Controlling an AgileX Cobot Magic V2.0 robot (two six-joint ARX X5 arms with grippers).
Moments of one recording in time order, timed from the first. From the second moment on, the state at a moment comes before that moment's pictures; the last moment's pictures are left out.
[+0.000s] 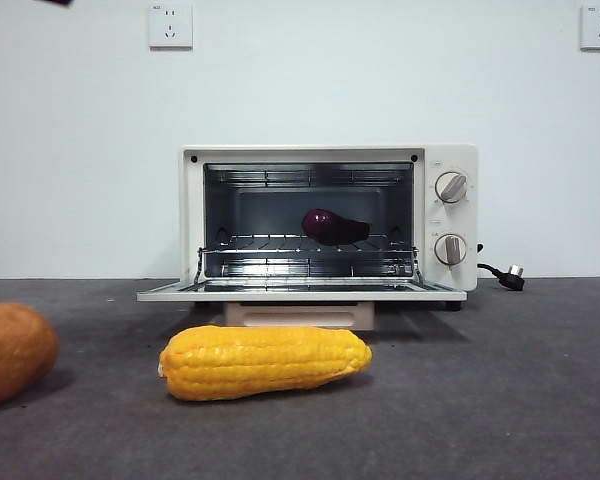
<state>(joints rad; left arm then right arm) -0.13 0.96 0.99 -0.59 0.62 0.14 0.48 0.87 1.38 -1.27 -0.11 0.08</state>
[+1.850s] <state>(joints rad) -0.03 1.83 0.99 -0.08 0.73 0.06 0.48 0.64 1.38 -1.35 -0.11 0.23</state>
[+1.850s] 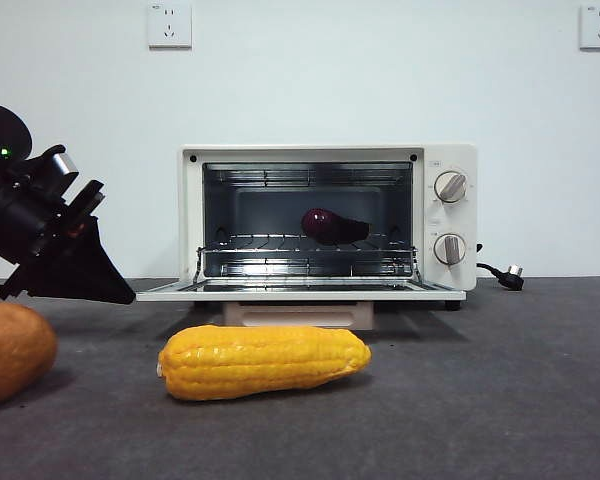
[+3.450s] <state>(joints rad) -0.06 1.93 0.98 0.23 1.03 -0.16 0.48 0.64 1.38 -1.35 -0.10 0.23</state>
